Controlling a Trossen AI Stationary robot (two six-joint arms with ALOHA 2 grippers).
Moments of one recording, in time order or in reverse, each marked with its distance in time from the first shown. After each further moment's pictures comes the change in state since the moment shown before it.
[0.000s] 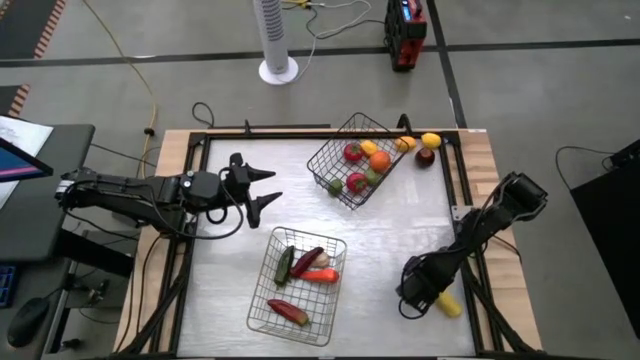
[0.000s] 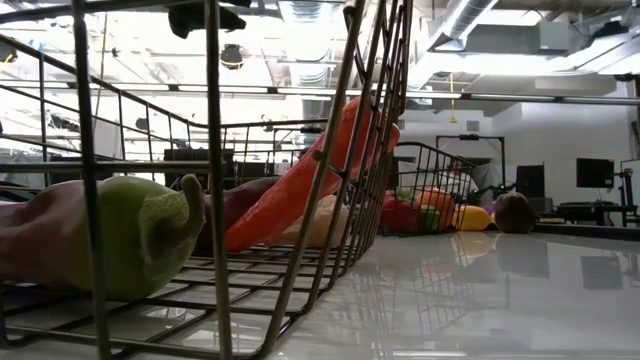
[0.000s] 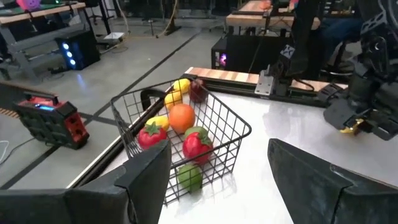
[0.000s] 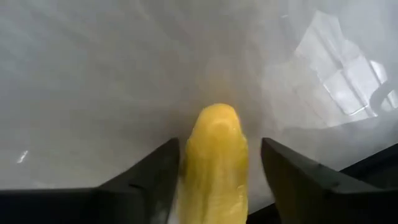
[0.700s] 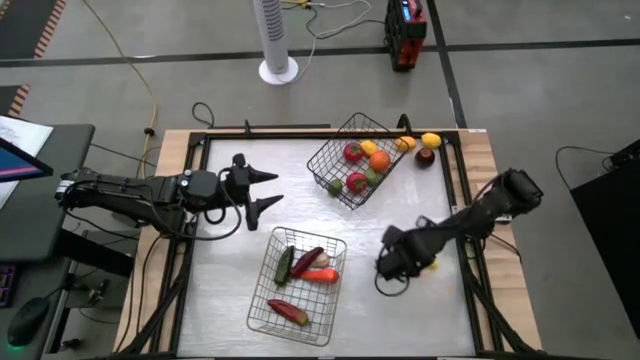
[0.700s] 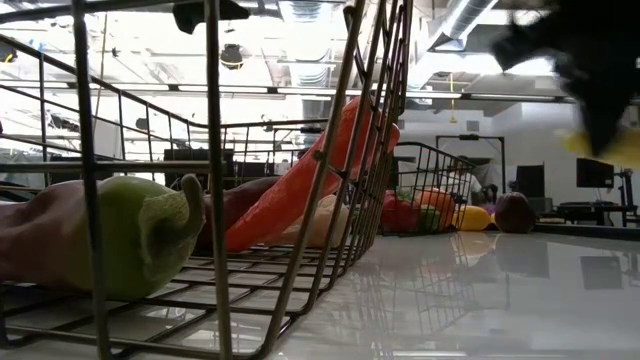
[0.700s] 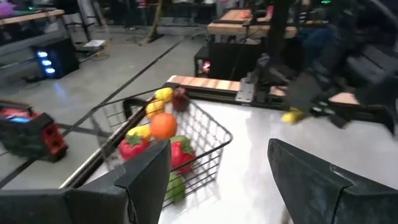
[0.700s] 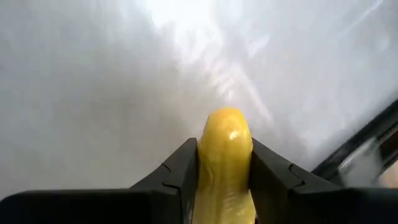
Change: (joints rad) left arm 0.000 -0.001 0.000 0.040 0.075 0.016; right arm -0.230 0.000 0.363 -0.464 0.513 -0.376
